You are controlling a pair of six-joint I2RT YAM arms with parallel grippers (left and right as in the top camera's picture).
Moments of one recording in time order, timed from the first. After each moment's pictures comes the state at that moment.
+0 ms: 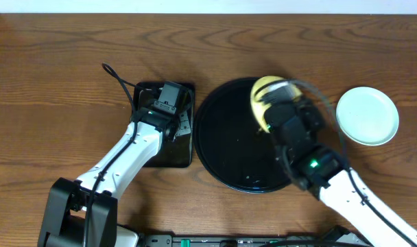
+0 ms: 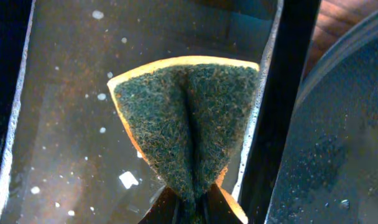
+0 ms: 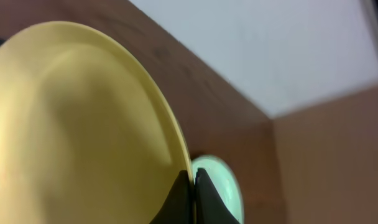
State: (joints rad) left arm -0.37 1.57 0.96 -0.58 -0.12 -0.53; right arm 0.59 1.21 0.84 -0.31 0.84 -0.25
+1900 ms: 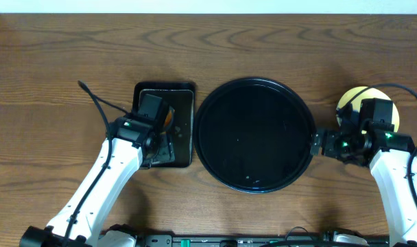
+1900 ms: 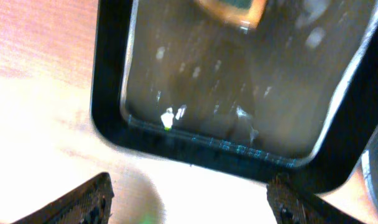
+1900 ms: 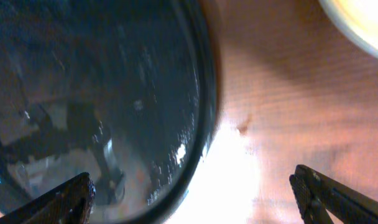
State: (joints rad) left arm -0.30 1.35 0.94 -1.05 -0.13 -0.48; right arm -0.16 1.29 0.84 -0.86 -0.26 0.08
